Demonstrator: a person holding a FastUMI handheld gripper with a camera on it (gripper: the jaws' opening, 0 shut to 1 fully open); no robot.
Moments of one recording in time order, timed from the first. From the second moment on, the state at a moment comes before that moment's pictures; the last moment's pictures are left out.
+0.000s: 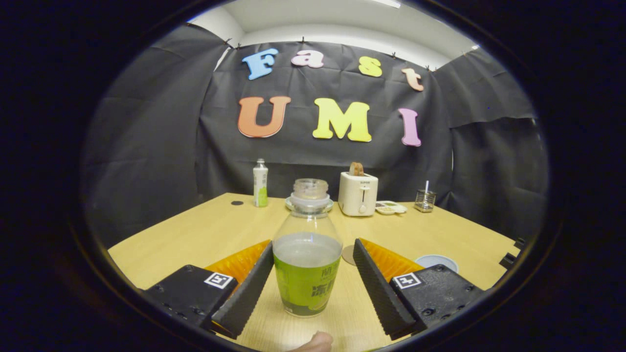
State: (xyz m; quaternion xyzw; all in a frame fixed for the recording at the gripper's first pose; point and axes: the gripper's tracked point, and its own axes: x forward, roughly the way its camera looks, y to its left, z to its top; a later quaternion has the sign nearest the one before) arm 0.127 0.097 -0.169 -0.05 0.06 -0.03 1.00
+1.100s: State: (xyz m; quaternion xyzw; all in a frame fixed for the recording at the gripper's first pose) arm 0.124 0.104 -0.108 0.00 0.04 -0.03 1.00
